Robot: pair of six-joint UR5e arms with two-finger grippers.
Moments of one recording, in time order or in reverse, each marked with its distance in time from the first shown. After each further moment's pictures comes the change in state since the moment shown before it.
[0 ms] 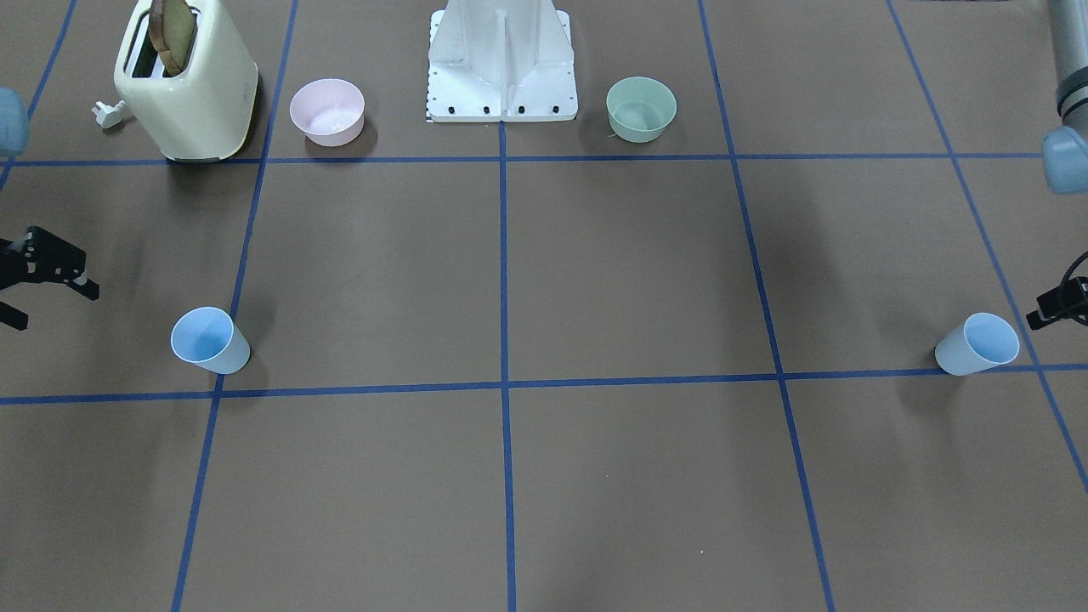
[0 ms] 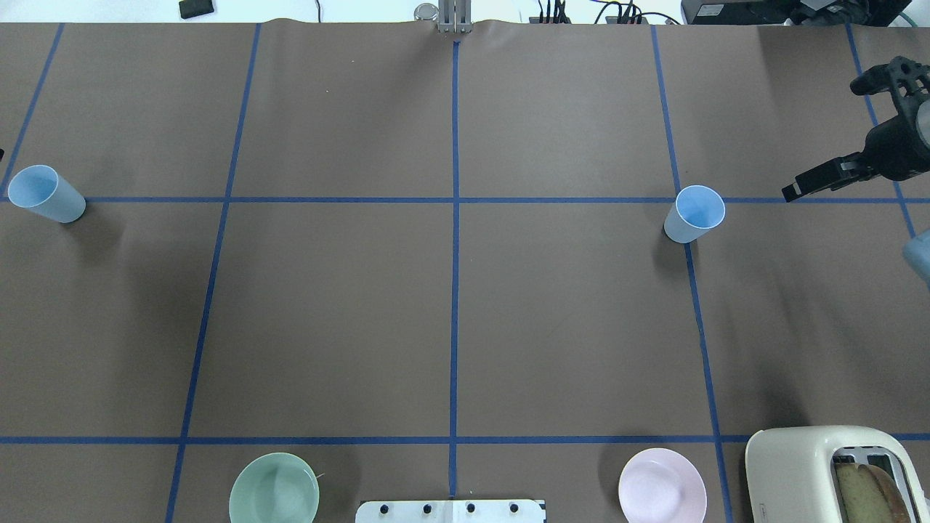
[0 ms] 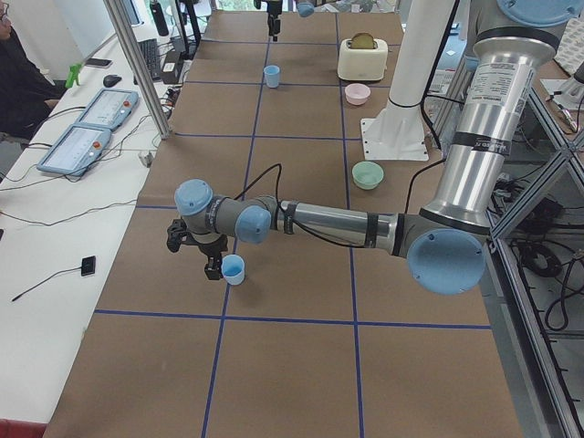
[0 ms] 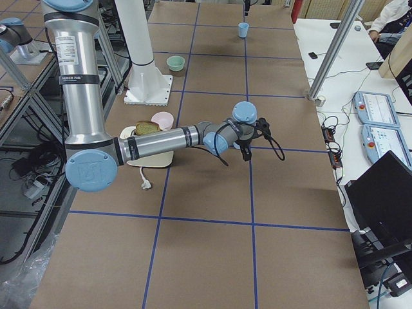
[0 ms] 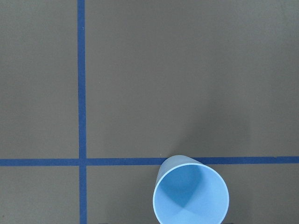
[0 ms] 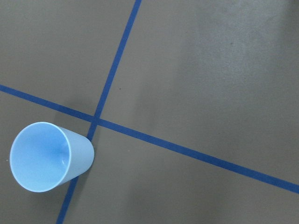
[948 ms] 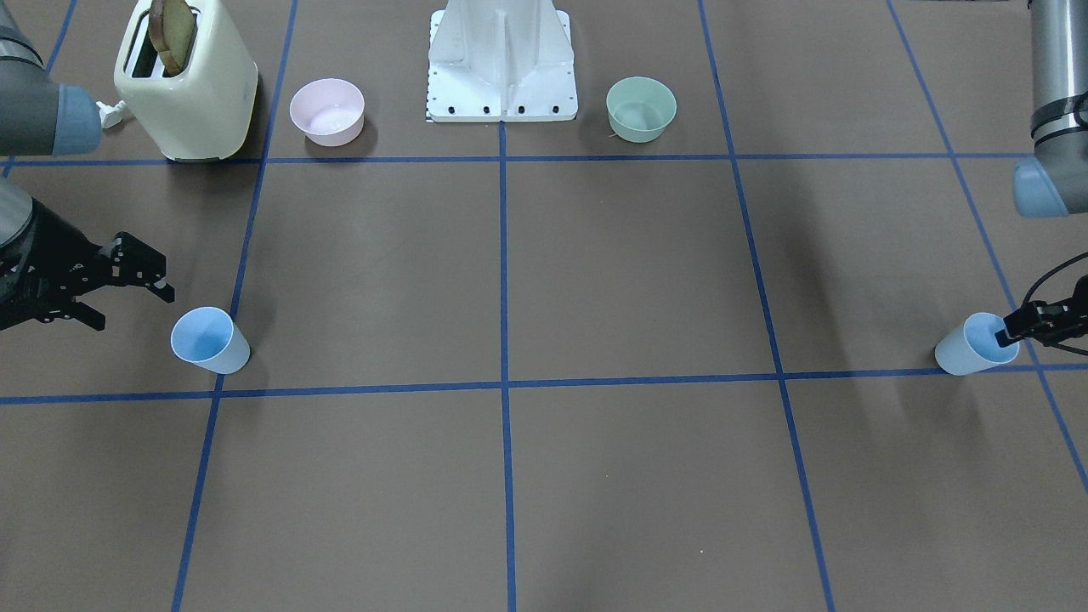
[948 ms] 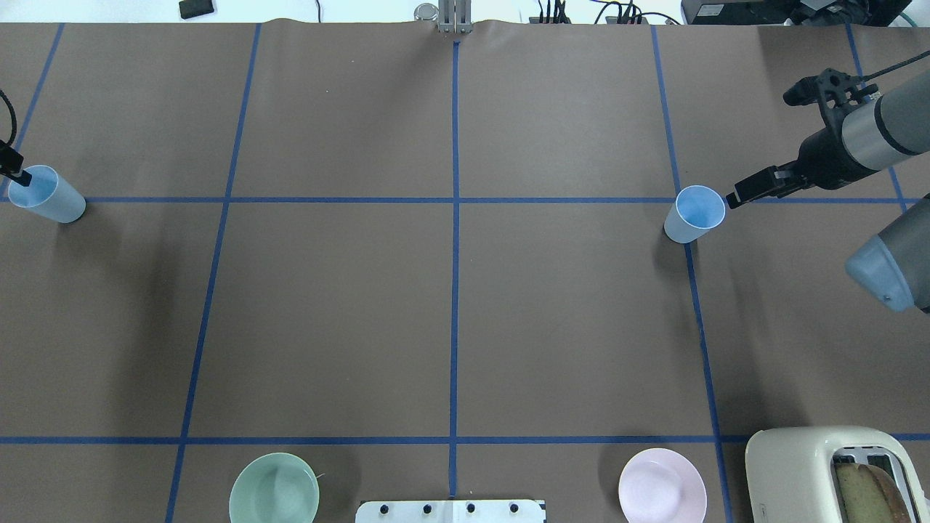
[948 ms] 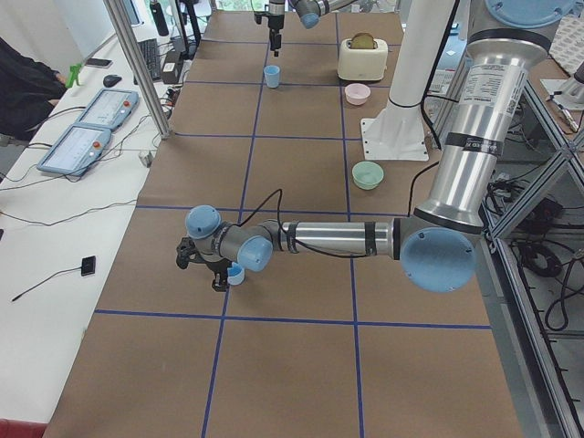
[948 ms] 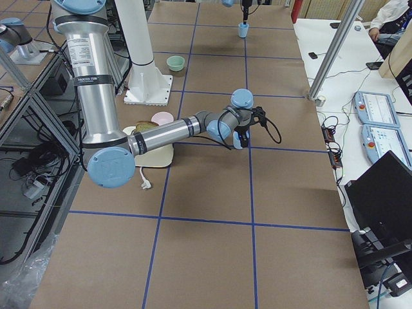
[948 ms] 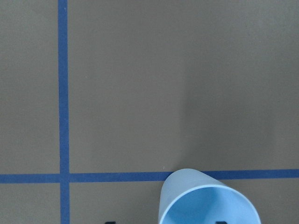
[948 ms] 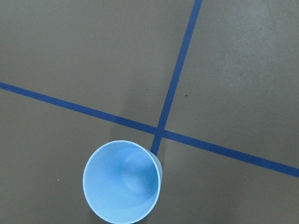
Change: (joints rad) left arm 0.066 0.001 0.133 -0.202 0.004 -0.107; right arm -0.103 0.054 0.011 -0.004 -0.079 0.100
